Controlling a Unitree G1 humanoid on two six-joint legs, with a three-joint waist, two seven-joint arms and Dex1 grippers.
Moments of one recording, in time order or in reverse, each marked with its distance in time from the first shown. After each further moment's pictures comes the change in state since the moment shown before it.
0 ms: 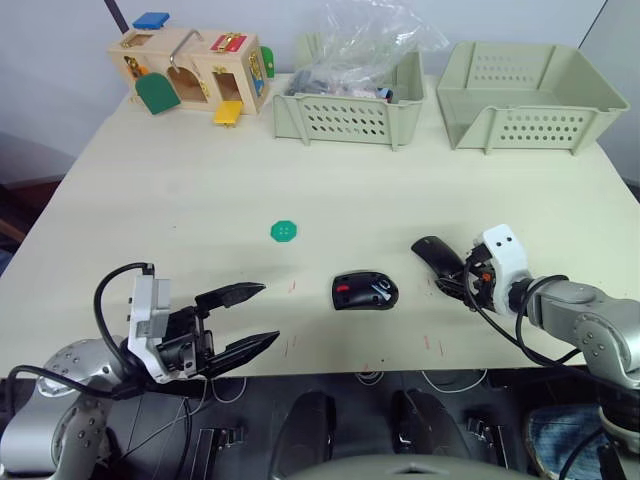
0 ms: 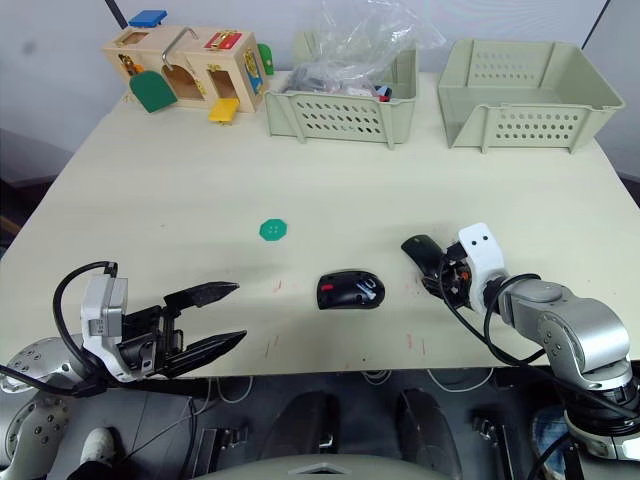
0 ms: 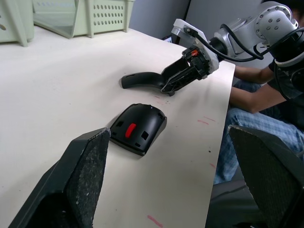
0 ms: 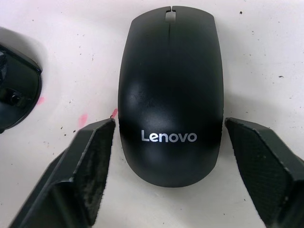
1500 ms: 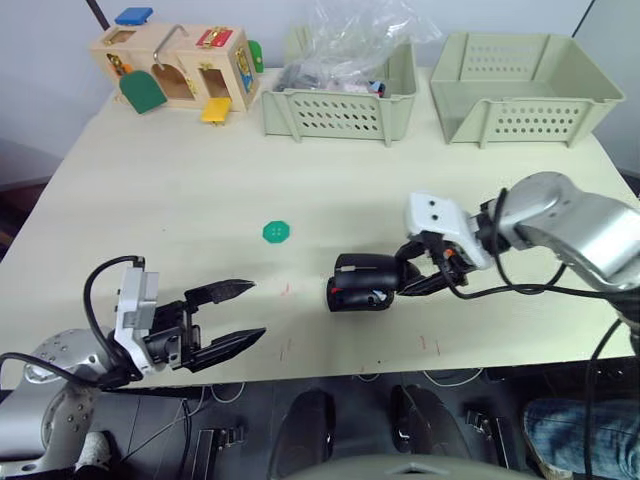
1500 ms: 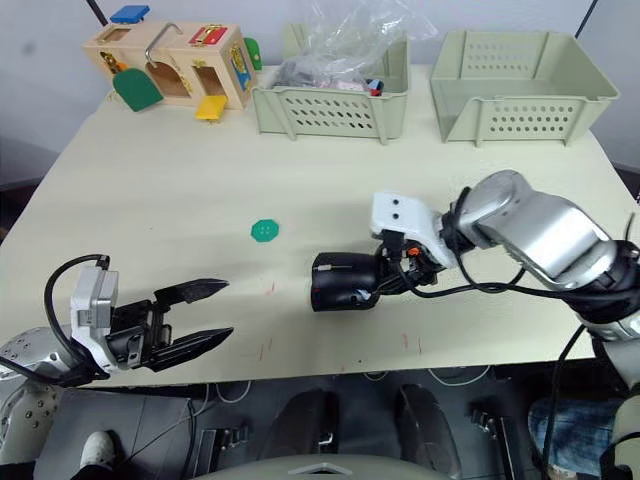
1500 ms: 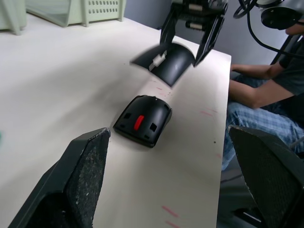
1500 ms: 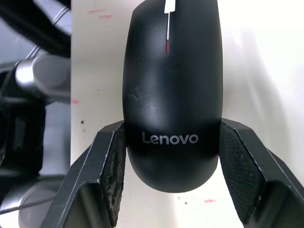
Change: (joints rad) left arm -0.033 0.083 0.034 0.104 -0.010 -0.015 -0.077; right arm -0.731 -0.244 0.674 0.194 -0.122 -0.251 0.839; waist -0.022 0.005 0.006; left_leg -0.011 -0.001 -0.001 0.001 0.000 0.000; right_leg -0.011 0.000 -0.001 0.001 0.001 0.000
